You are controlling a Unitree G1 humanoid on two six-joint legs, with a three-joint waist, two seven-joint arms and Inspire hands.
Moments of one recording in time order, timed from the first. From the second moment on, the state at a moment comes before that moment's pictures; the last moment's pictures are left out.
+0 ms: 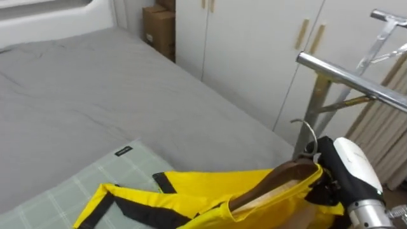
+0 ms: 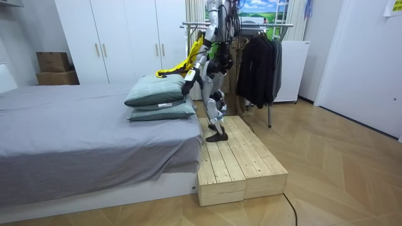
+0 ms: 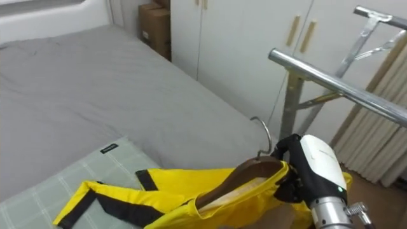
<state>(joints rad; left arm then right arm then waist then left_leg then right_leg) 0.20 0.30 0.12 1.00 0.44 0.32 0.26 0.10 -0.38 0.01 -0.05 -0.56 -0.02 -0.10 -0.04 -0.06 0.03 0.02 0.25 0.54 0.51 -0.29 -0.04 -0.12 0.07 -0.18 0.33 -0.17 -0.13</state>
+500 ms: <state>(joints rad) 0.19 0.21 0.05 1.00 0.44 0.32 0.35 0.10 -0.37 0.02 -0.06 -0.57 0.05 -0.14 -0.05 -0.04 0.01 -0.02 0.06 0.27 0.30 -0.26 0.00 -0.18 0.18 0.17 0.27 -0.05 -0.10</state>
